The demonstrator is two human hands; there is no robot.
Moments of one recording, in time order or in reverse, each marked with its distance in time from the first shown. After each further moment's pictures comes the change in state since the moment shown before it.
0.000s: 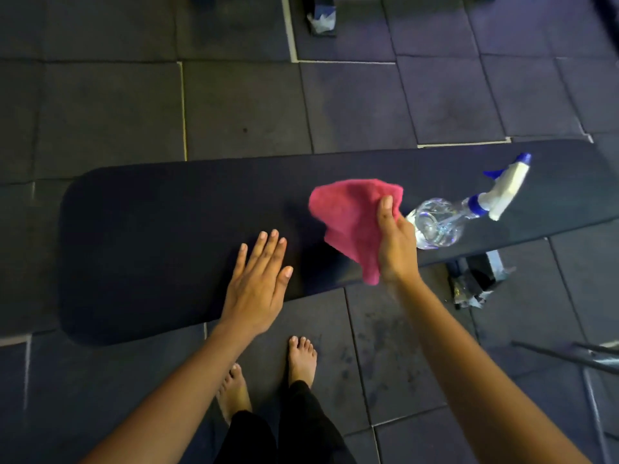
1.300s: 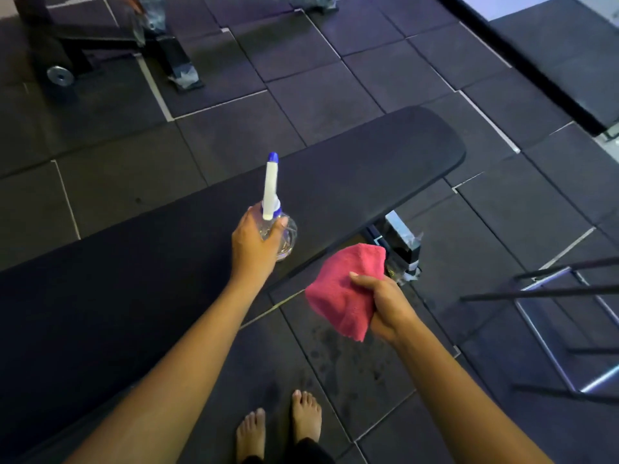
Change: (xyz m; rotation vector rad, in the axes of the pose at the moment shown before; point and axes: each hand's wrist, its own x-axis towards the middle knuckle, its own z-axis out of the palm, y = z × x) left_hand 0.140 0.263 0.040 -0.587 0.156 -0.058; right_hand -0.019 0.079 -0.248 0.669 0.128 0.573
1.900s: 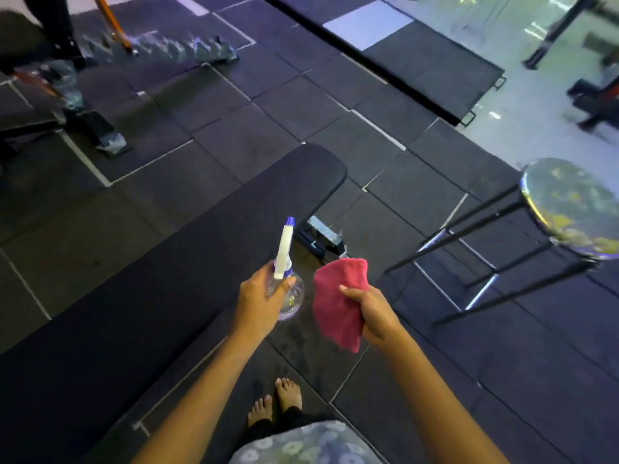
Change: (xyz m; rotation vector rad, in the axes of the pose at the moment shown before) left_hand -0.151 0.176 -0.059 -0.046 -0.455 0.133; right_hand -0.224 -0.060 -0.056 0.046 0.190 -0.136
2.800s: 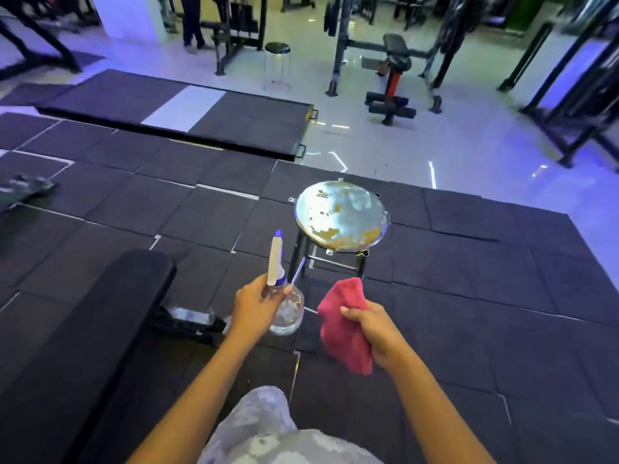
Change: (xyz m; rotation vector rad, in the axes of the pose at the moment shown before) left_hand -0.005 0.273 0.321 0.040 -0.426 0.214; right_hand -0.110 -0.128 -0.368 0.198 0.335 -0.230
